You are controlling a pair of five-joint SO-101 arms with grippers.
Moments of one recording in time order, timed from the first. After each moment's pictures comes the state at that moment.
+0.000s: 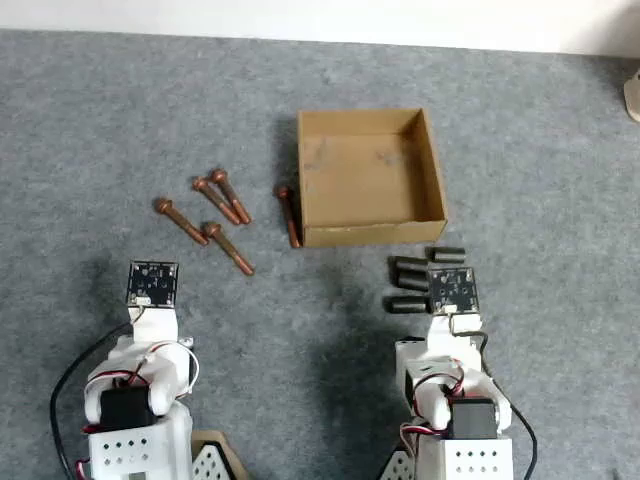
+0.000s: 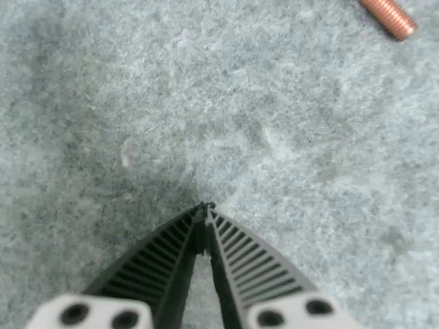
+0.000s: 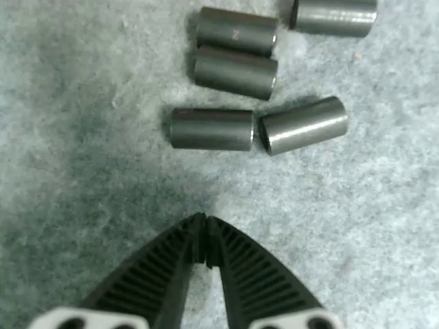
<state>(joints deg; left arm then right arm) -14.2 -103.3 96.0 77.1 -4.4 -5.8 -104.3 96.0 71.2 5.4</state>
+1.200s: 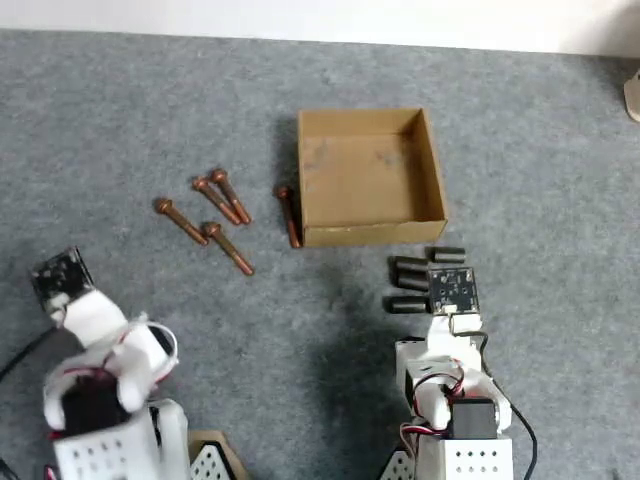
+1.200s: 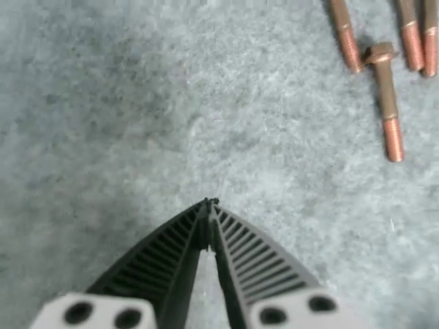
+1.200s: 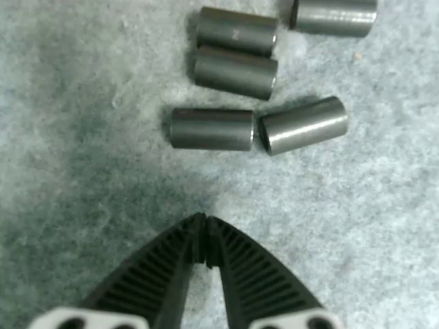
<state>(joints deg) -20.4 -84.1 68.9 85.1 24.1 -5.8 -104.3 96.0 71.2 5.4</state>
